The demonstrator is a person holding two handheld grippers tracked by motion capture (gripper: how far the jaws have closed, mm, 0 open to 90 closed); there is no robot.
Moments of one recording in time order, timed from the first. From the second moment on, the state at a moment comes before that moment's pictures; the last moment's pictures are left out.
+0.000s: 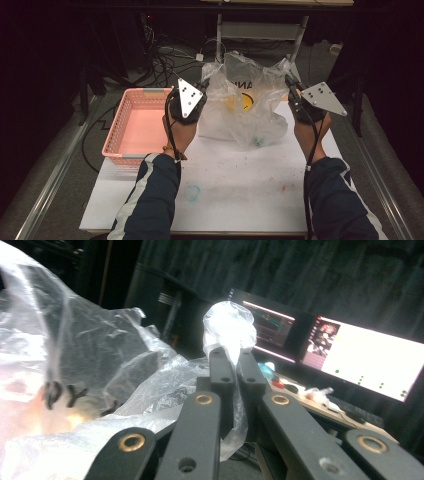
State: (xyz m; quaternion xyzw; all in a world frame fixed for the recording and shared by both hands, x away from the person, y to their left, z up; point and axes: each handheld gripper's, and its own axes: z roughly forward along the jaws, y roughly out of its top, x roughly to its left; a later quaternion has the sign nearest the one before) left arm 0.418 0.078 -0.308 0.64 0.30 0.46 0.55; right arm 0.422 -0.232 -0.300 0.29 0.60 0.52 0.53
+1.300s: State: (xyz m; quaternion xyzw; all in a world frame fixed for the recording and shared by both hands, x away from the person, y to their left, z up) left arm 0.415 0.132 -0.308 0.67 0.32 0.40 0.54; right arm 0.457 -0.270 -0.284 0.35 0.64 0.45 0.52
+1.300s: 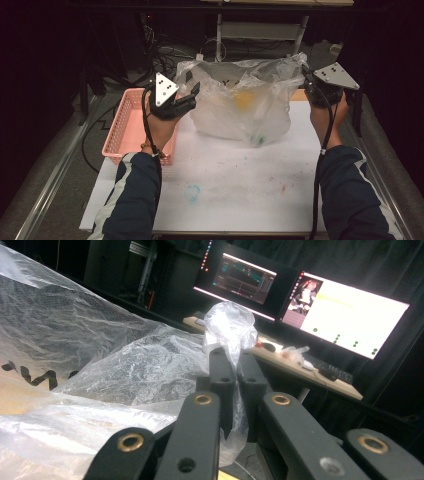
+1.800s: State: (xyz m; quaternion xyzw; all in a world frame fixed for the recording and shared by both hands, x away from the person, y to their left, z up) left arm 0.369 0.151 -0.307 0.68 0.28 0.41 0.54; right arm 0.428 -0.282 -0.267 0.33 0.62 0.50 0.50
